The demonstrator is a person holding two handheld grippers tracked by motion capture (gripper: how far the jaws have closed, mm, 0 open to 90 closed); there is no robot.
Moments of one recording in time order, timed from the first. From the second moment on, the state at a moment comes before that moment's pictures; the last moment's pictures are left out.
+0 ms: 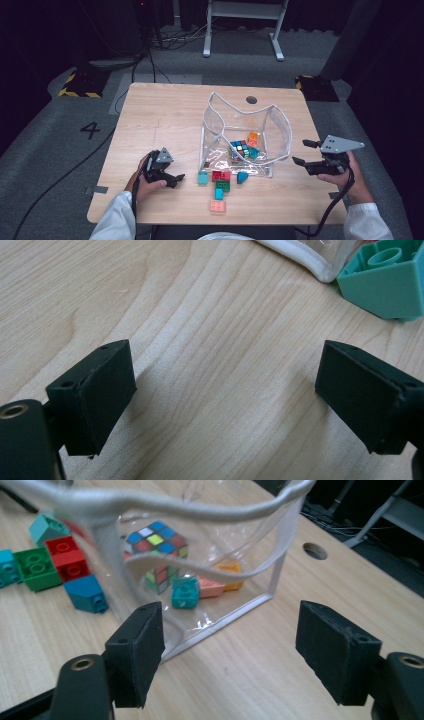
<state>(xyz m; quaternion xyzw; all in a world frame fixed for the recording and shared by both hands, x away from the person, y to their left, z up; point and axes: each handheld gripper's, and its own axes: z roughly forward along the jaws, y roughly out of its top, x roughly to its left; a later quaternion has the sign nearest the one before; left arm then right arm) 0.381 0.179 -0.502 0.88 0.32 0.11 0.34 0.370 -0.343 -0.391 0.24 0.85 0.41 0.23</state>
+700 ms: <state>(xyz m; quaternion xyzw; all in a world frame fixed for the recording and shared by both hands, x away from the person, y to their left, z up) 0.381 0.179 -0.503 0.88 0.32 0.11 0.34 0.338 -0.335 -0.479 0.26 0.87 0.41 0.14</state>
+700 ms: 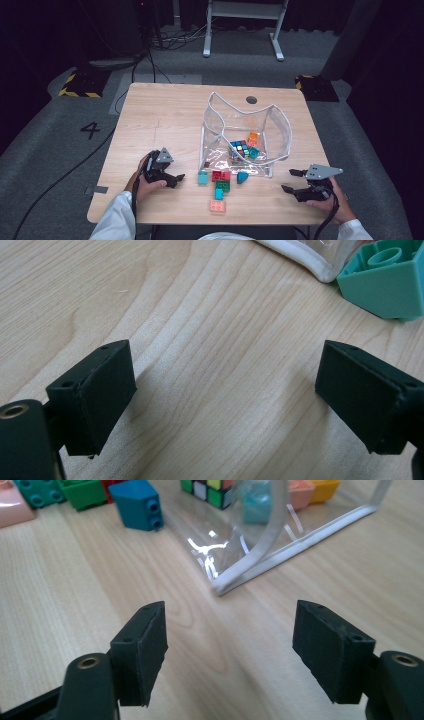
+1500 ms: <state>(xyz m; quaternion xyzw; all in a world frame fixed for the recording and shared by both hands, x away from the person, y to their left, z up) 0.381 0.179 -0.502 0.88 0.32 0.11 0.34 0.336 -0.247 -0.503 0.22 0.89 0.39 0.10</state>
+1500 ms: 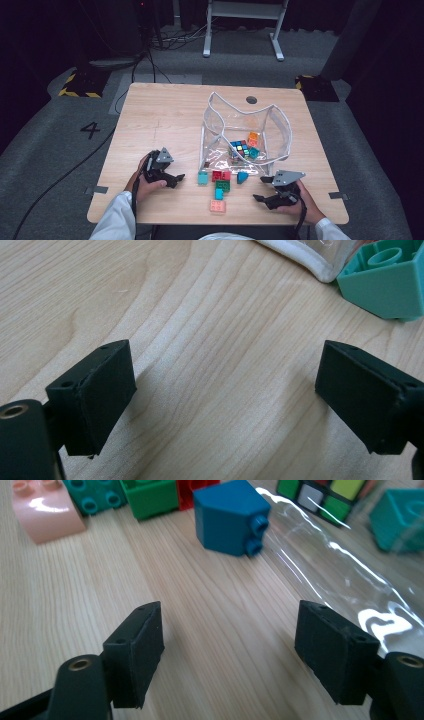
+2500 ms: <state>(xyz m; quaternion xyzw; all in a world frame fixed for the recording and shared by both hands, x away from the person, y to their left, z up) 0.381 0.179 -0.502 0.88 0.32 0.11 0.34 0.353 -0.182 -0.503 0.22 0.88 0.41 0.11</state>
